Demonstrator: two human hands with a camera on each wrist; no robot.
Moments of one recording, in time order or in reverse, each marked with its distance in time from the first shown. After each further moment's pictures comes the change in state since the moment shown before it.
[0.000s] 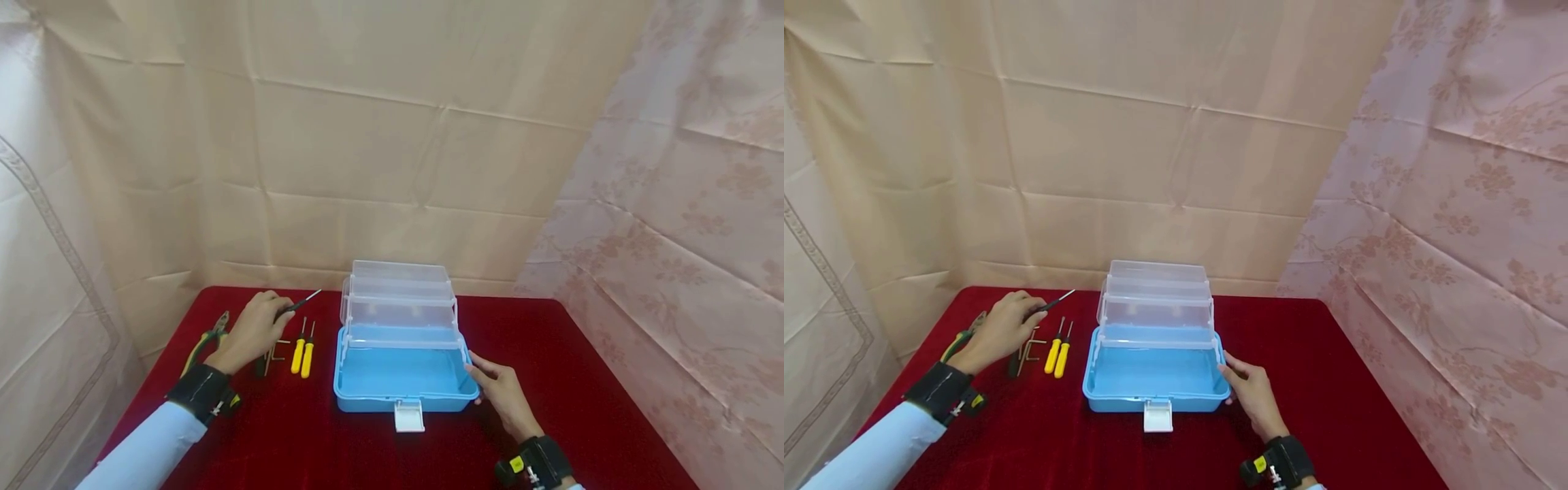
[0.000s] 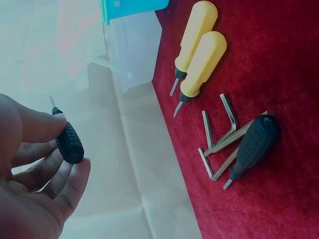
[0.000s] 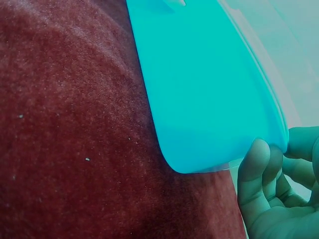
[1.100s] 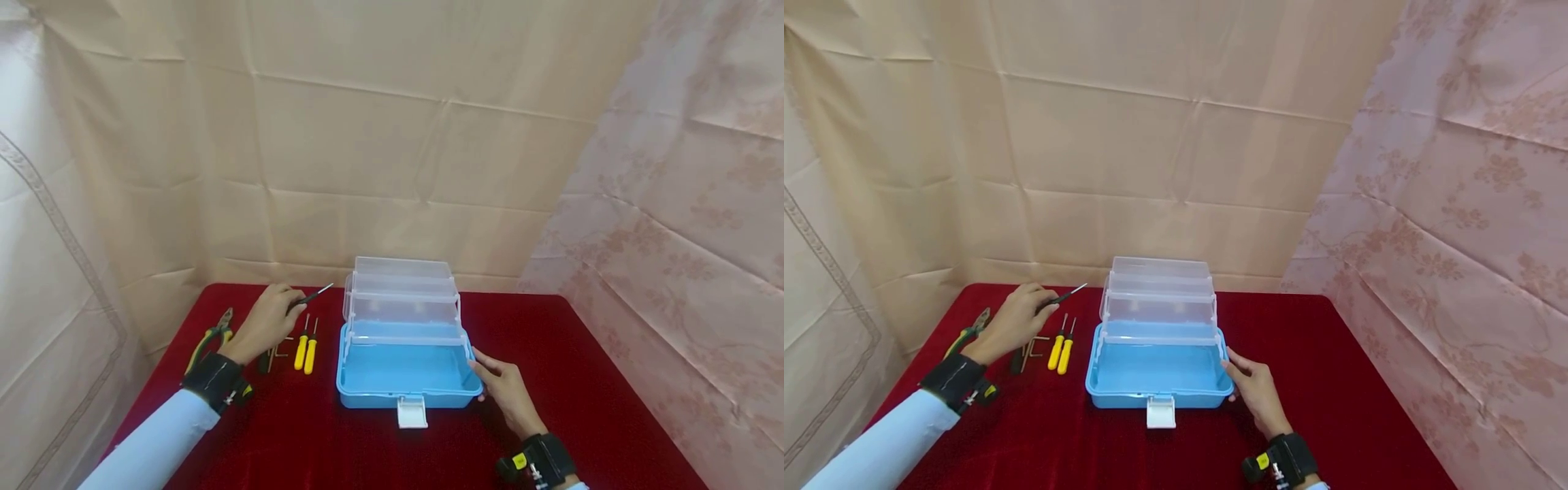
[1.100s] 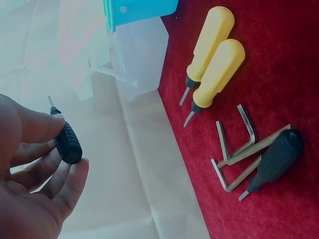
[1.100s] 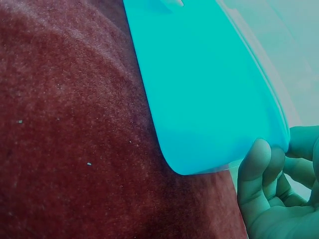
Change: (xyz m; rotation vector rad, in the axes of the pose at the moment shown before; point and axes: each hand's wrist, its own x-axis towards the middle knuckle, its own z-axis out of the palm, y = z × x) left_hand 0.012 0.013 0.004 0.000 -0.018 0.024; right_hand -0.001 0.001 -0.001 0.010 0.006 0.021
